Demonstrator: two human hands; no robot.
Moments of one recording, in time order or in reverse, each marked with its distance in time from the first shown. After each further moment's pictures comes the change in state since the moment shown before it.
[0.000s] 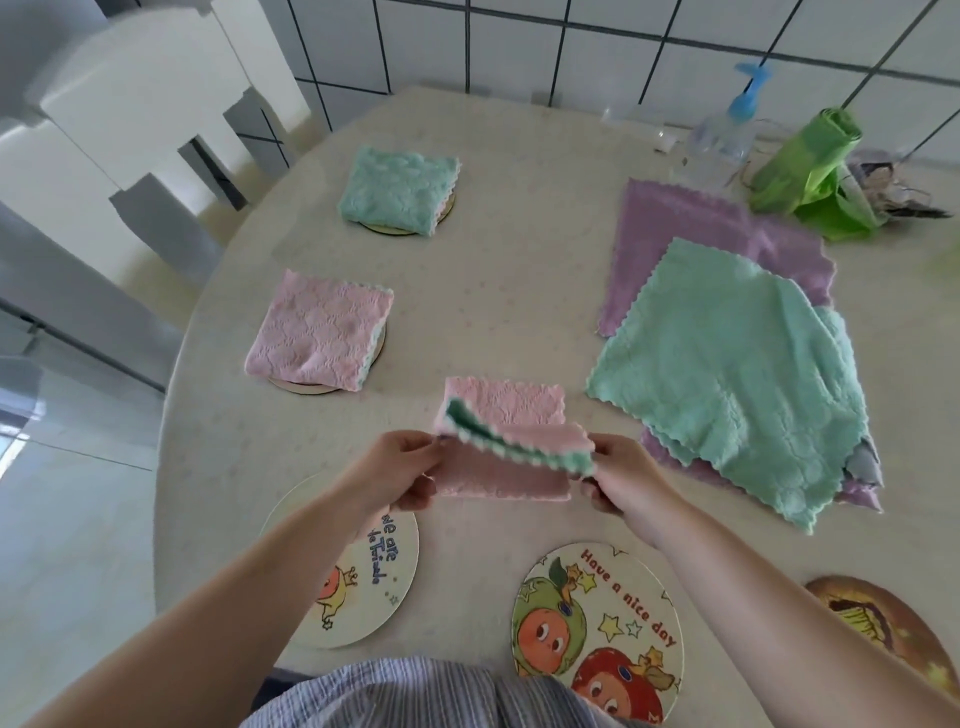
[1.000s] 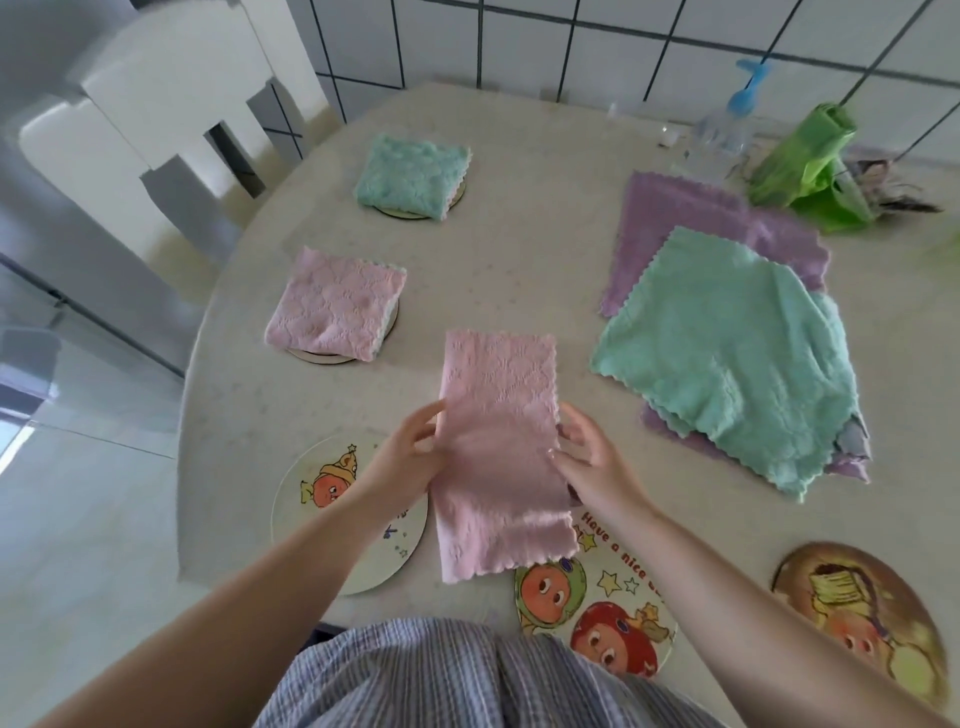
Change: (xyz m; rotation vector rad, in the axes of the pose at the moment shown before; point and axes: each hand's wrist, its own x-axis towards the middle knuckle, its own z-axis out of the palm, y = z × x) left_hand -0.026 -0.032 0.006 0.090 0.039 0.210; right_hand -0.028 0.028 0.025 -0.158 -0.015 -0.266
